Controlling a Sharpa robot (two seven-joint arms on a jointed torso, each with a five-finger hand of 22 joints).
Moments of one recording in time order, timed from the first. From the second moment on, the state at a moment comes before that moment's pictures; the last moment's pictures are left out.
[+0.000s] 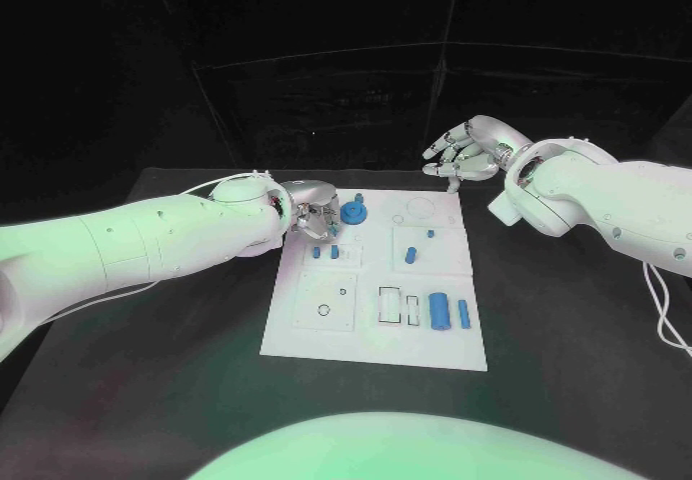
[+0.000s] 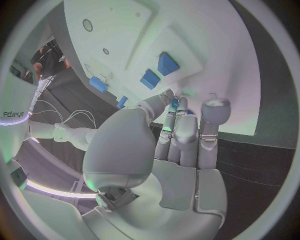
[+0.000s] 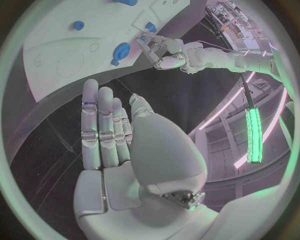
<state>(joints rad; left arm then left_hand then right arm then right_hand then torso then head) 1.24 -0.66 -0.15 1.22 -1.37 -0.13 0.01 1.32 -0.09 0.56 -0.11 0.05 1.17 0.14 0.08 0.07 1.19 0.08 0.07 0.07 1.43 -0.01 1.22 0.93 0.12 1.40 0.08 0.92 1.02 1.37 -0.65 -0.14 1.26 -0.88 -0.29 0.04 1.53 0.00 -0.06 0.24 0.38 0.79 0.18 0.28 0.07 0.95 0.09 0.77 0.55 1.31 0.02 0.44 0.91 0.18 1.25 0.11 0.50 0.24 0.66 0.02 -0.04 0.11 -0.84</state>
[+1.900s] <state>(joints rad) 1.24 -0.68 -0.15 1.24 -1.35 -0.21 0.05 1.32 -0.08 0.56 -0.11 0.05 1.17 0.14 0.08 0.07 1.20 0.07 0.07 0.07 1.44 -0.02 1.23 0.95 0.12 1.40 0.08 0.93 1.04 1.37 -0.65 -0.14 1.26 -0.88 -0.29 0.04 1.53 0.00 -0.06 0.25 0.38 0.79 0.18 0.28 0.07 0.95 0.09 0.78 0.55 1.31 0.02 0.44 0.91 0.18 1.25 0.11 0.50 0.24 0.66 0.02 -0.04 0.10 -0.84</state>
